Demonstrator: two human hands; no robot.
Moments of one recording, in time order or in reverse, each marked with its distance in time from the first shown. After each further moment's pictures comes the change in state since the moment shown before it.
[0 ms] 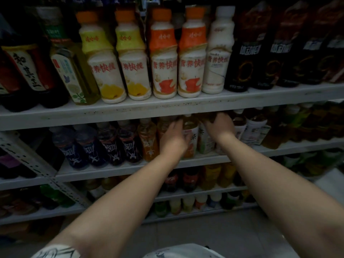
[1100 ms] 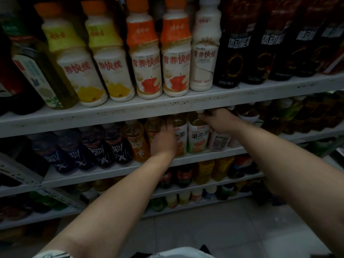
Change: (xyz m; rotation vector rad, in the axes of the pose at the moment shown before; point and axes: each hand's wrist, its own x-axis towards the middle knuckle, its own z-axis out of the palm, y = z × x) left_hand 0.017 -0.007 0.025 0.279 -0.140 -0.095; right_hand 0.030 0.027 -0.032 0.234 -0.375 -0.132
